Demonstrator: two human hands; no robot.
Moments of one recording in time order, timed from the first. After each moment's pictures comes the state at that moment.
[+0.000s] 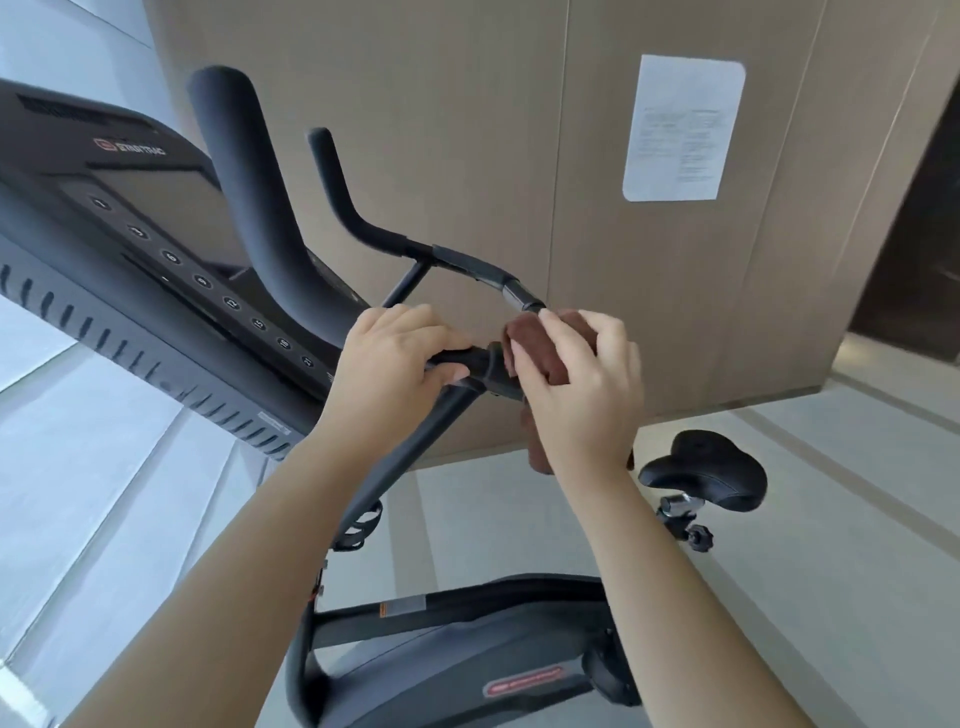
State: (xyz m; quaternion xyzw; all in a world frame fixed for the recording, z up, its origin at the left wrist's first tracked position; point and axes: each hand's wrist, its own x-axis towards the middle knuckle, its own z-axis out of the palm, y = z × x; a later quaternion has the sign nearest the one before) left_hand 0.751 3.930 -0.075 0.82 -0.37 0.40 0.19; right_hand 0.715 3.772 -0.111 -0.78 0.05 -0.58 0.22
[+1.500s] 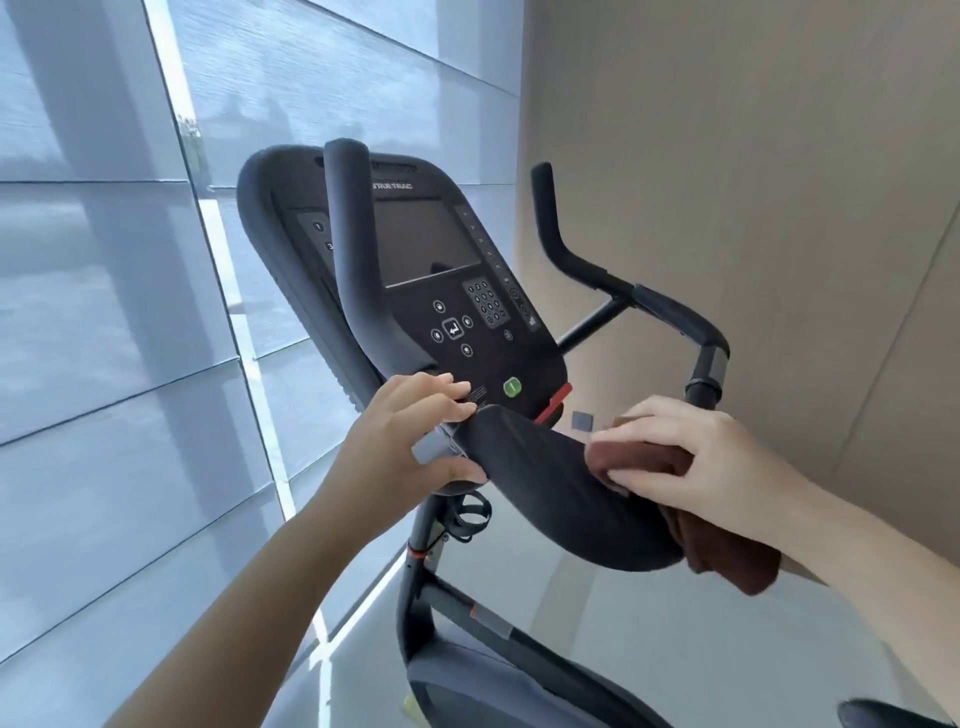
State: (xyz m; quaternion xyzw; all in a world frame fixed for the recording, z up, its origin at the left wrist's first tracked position) left_hand 0.701 3.856 -0.086 0.90 -0.06 0.37 0.20; right_hand 0.816 3.618 -0.073 -0.79 -0.50 -0.06 0.33
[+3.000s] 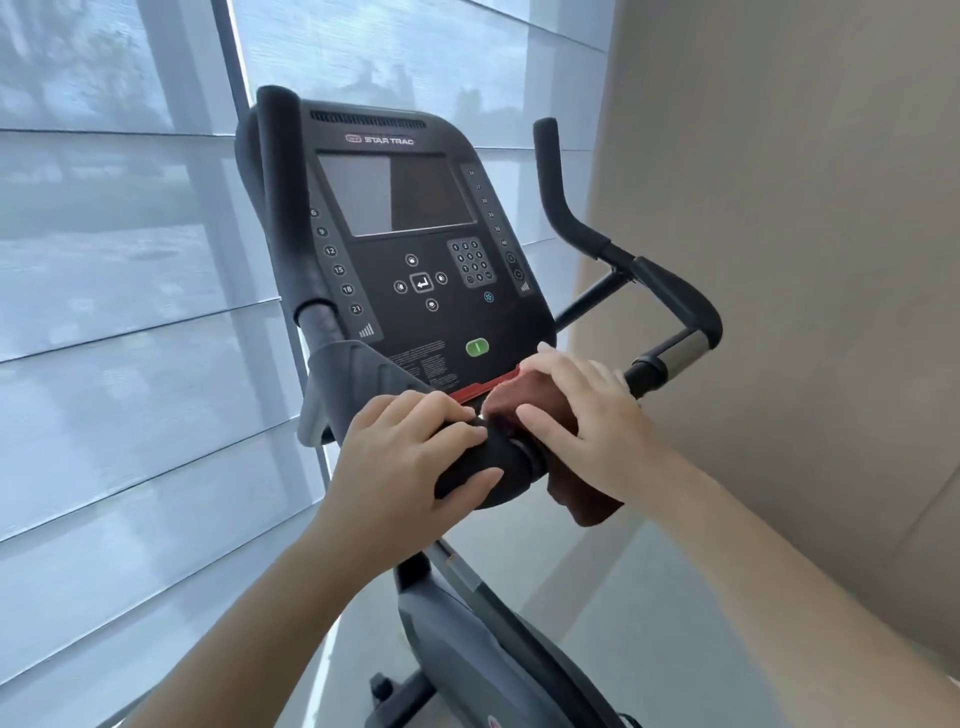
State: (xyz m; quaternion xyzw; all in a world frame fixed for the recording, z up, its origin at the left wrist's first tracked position) left_hand 0.729 3.695 -0.114 0.92 0.07 0.37 -0.04; right_hand 0.892 3.584 -0.105 -0.77 -0.55 -0.12 0.30
